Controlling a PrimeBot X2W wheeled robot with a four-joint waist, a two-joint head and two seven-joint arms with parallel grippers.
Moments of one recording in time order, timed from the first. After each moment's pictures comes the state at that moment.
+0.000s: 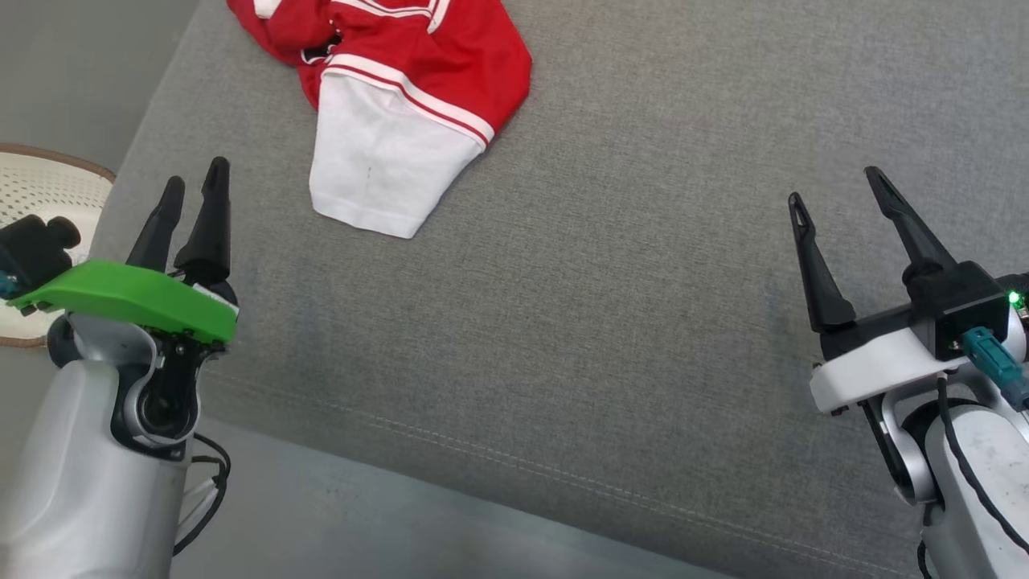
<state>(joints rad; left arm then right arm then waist) -0.45 0.23 -0.21 0.29 -0.96 -0.09 -0.05 -0.12 -0.27 0.24 -0.19 0.01 -0.09 -0.02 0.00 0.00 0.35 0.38</state>
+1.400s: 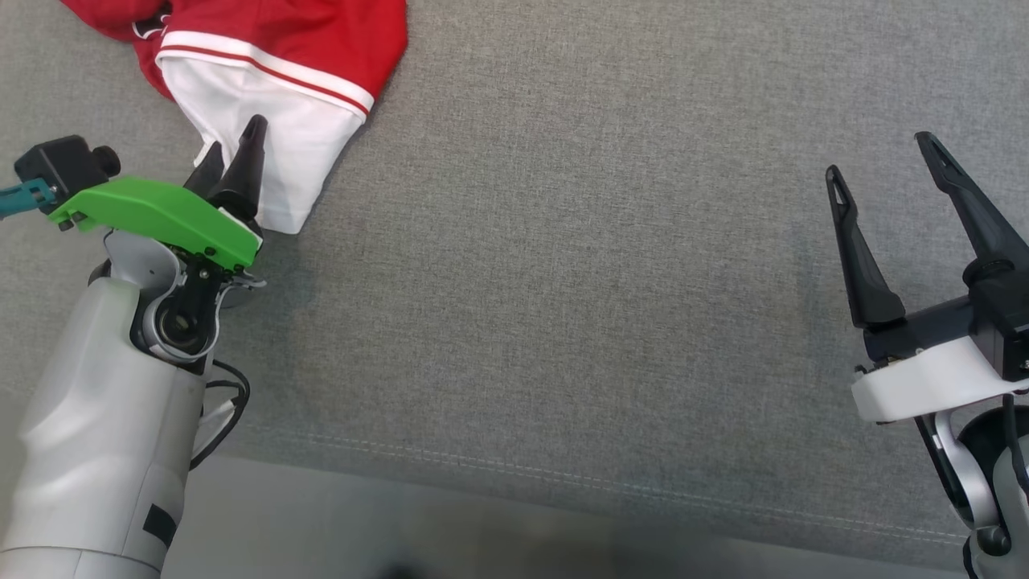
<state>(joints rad) -0.72 0.17 -0.32 0.65 -1.11 -0.12 0.03 -0.07 -0.34 0.20 -0.50 -0.04 -0.09 0.20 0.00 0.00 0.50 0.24</state>
